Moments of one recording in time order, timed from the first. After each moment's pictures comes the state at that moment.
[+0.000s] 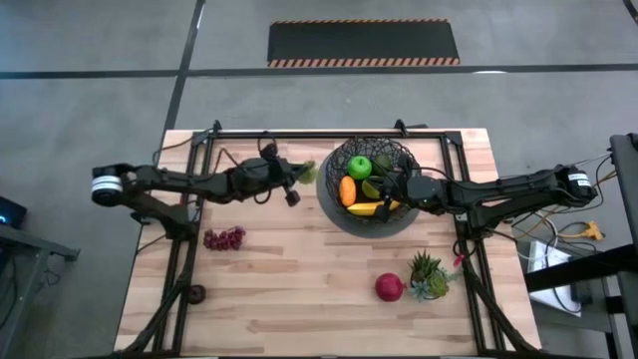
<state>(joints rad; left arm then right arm) 0.23 1.34 0.64 0.46 -0.30 0.12 -0.01 1.10 0.63 0.08 0.49 -0.05</state>
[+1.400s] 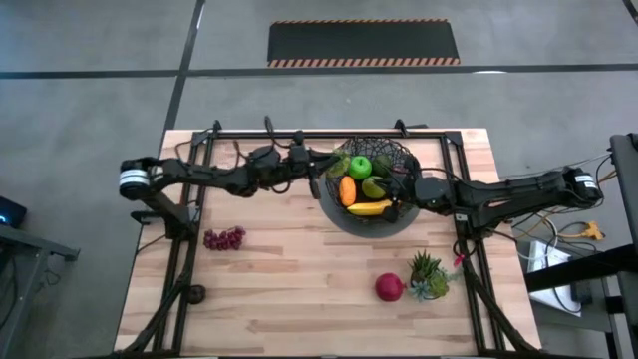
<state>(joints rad) 0.23 1.55 0.88 0.83 -0.05 0.05 0.00 1.01 0.59 0.01 0.49 -0.10</state>
